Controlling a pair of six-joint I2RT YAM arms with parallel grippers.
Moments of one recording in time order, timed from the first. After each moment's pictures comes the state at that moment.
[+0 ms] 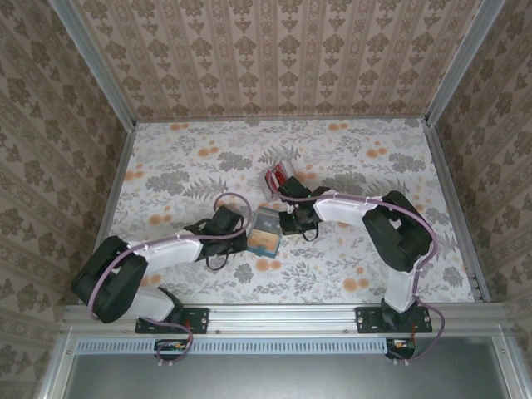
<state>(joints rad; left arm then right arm) -0.75 1.37 0.52 -0.19 0.04 -0.77 0.67 1.88 1.15 -0.50 -0.12 0.51</state>
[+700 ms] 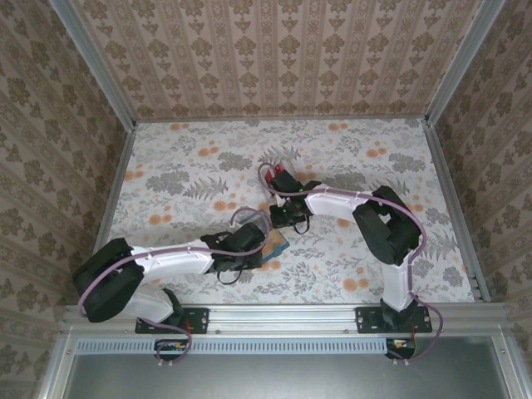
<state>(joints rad) -1.02 1.36 0.59 -0.34 -0.07 -0.96 0.67 1.94 1.26 -0.48 -0.14 0.45</state>
